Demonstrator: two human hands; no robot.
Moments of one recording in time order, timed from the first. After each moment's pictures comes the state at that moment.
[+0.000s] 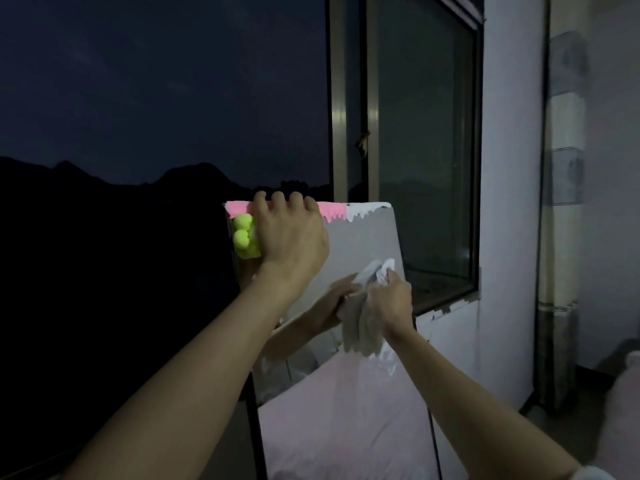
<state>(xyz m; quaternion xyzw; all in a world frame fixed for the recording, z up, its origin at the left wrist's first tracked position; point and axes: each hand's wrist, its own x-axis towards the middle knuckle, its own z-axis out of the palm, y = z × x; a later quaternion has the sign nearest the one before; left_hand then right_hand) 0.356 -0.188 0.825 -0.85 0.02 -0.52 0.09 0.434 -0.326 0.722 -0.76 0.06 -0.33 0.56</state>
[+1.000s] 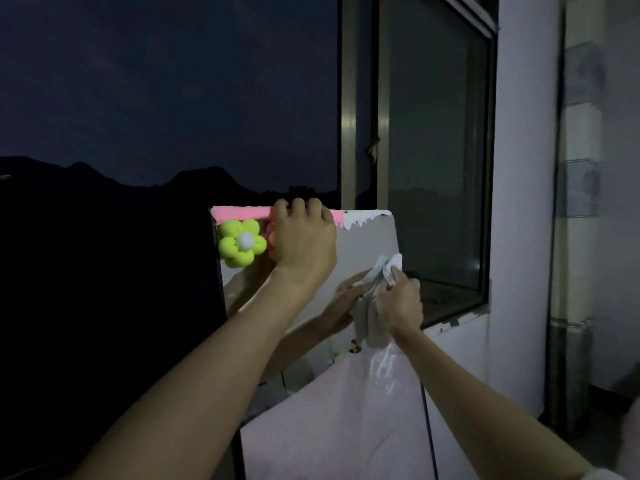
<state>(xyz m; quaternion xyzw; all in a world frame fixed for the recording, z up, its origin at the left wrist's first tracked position) 0.388 -0.198 0.826 -0.85 0.03 -0.51 0.14 0.448 -0.338 0.737 -0.82 0.08 -0.35 0.45</state>
